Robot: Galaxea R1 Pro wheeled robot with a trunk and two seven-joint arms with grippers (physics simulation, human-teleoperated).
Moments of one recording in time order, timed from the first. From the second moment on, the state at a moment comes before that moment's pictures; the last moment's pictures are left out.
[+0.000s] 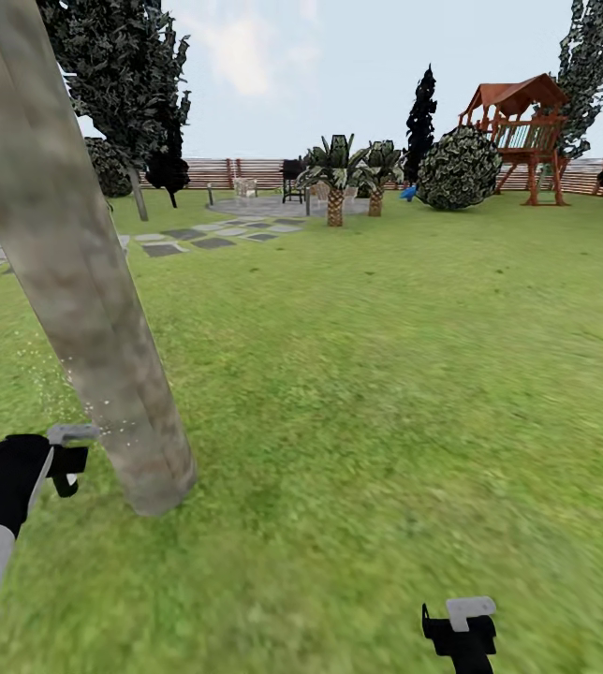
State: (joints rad) left arm -0.82 0.35 0.27 -0.78 -0.28 0.77 -0.19; right arm -0.48 -0.05 0.09 -0.05 0.09 -0.48 -0.27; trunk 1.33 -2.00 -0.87
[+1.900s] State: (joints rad) left arm -0.73 0.34 0.28 -0.73 -0.28 0.76 -0.17; right arm -0.48 -0.05 0.09 -0.05 0.09 -0.49 -0.27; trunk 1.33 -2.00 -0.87
